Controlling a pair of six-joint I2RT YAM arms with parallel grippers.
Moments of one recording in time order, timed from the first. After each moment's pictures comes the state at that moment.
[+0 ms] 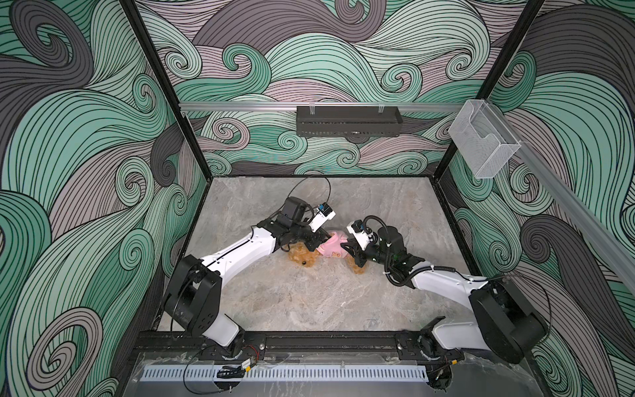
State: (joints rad) left arm -0.56 1.50 1.04 -0.26 0.54 0.11; right arm 0.55 1.38 0.52 0.38 -0.39 -0.06
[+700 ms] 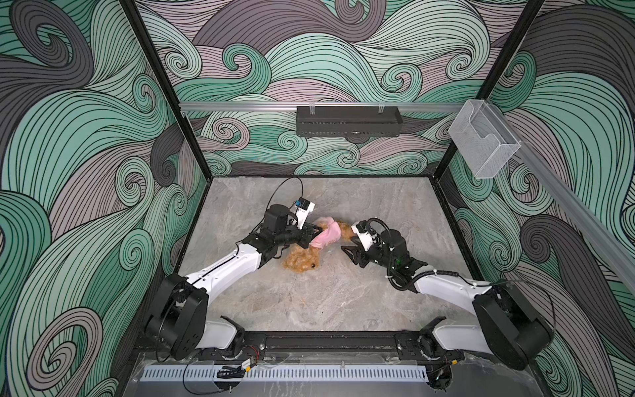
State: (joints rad) left arm -0.50 1.37 0.84 0.06 0.53 -0.18; right arm 0.55 1.29 0.49 0.38 -0.33 -0.04
